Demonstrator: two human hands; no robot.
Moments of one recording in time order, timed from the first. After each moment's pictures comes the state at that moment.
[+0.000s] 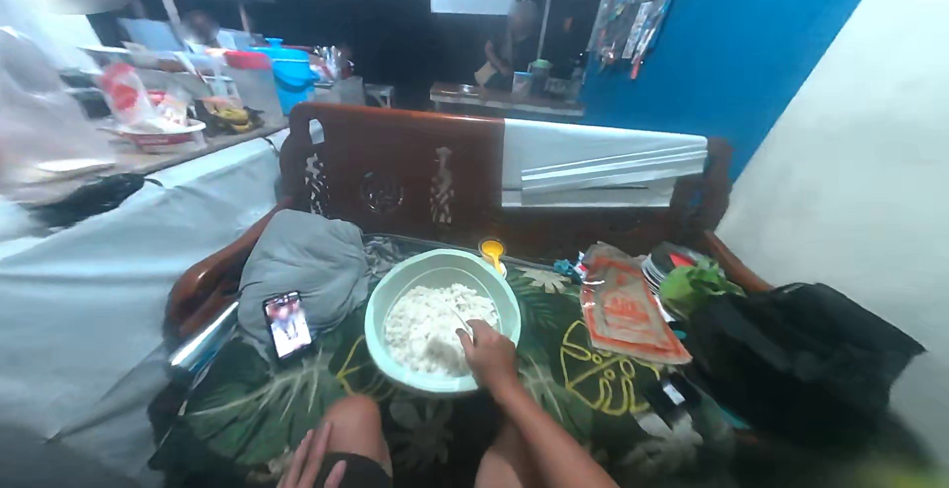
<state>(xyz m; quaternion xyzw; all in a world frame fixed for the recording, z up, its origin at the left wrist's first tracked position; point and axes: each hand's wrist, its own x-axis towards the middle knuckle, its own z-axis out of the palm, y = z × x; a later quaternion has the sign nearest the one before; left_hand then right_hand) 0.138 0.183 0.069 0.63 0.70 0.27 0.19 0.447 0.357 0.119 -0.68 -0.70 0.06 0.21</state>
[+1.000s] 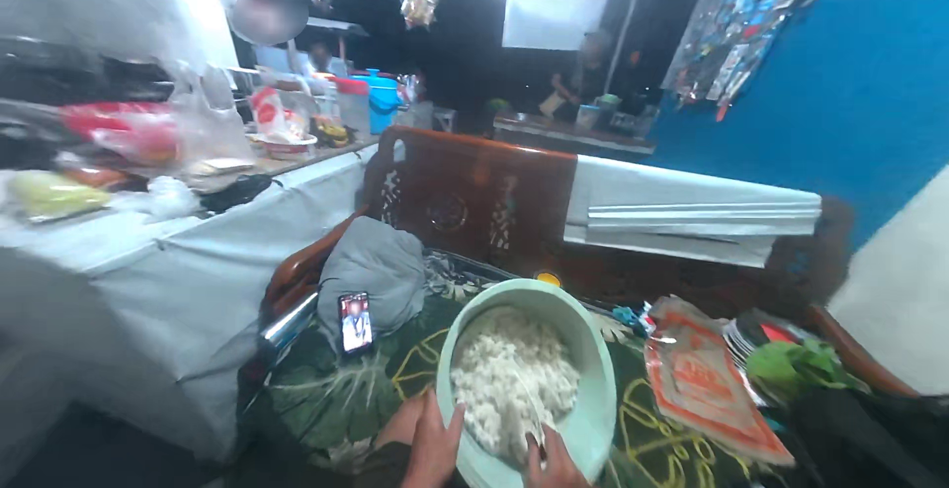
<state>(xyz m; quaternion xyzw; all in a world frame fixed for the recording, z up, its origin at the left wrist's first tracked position) 0.217 0.275 0.097 0.50 0.63 0.45 0.39 0.420 0.243 0.075 -0.72 -0.62 0.02 0.30</state>
